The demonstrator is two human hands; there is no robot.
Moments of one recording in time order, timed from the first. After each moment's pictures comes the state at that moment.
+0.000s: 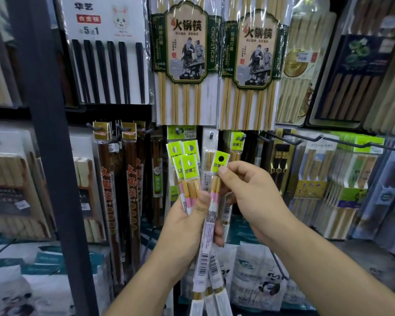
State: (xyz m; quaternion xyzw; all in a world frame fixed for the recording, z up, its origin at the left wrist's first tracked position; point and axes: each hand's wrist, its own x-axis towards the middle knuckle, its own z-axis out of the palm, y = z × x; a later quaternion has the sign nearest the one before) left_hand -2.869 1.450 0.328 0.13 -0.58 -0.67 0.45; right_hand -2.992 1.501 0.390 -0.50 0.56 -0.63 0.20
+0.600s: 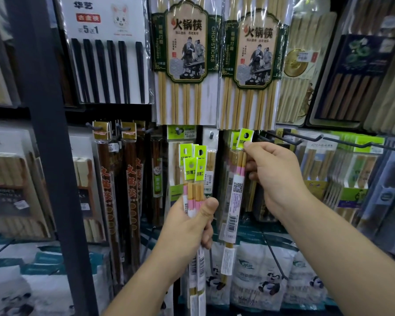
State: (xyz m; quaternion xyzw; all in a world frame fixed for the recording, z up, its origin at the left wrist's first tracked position) left_hand -2.869 1.438 0.319 0.18 -0.62 -0.62 0.44; right_hand -3.023 1.490 0.418 -0.40 0.54 -0.72 0.16
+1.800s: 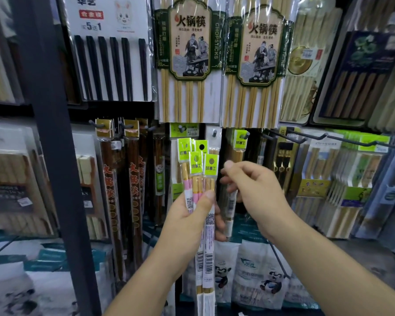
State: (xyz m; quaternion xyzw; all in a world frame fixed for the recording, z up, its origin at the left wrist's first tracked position) left_hand -2.869 1.446 0.328 0.16 -0.59 -0.64 0.46; right_hand -3.005 1.492 0.380 -0.48 0.59 -0.63 0.16
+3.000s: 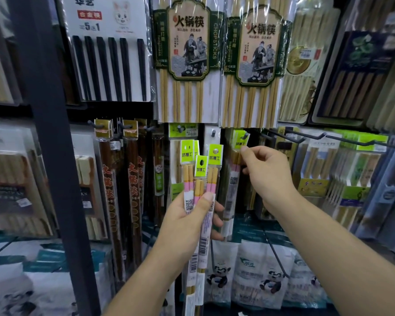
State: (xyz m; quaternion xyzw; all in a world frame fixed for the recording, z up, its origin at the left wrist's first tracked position) left_hand -2.866 1.447 0.329 0.18 -0.59 -0.63 0.47; right_hand -3.041 1.464 0.396 -0.41 0.63 -0.66 0.05
